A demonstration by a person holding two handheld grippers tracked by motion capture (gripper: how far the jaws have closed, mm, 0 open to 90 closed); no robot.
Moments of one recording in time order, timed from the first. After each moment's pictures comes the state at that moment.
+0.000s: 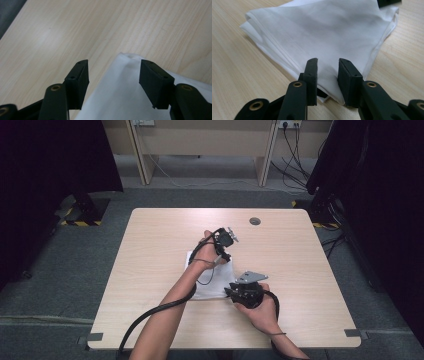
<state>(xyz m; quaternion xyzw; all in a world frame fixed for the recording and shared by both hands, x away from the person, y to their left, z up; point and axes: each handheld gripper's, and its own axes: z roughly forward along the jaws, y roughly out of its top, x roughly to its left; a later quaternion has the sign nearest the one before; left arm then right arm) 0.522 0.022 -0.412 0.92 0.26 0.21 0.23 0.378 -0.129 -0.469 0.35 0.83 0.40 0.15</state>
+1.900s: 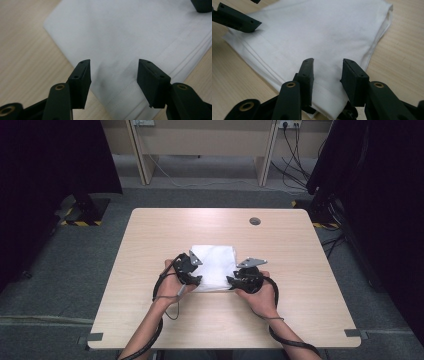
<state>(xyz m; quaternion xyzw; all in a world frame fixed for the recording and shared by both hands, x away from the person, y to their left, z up) 0.429 0.106 -0.450 0.88 0.33 0.20 0.26 0.422 -0.128 -0.469 0.39 0.83 0.37 0.15</state>
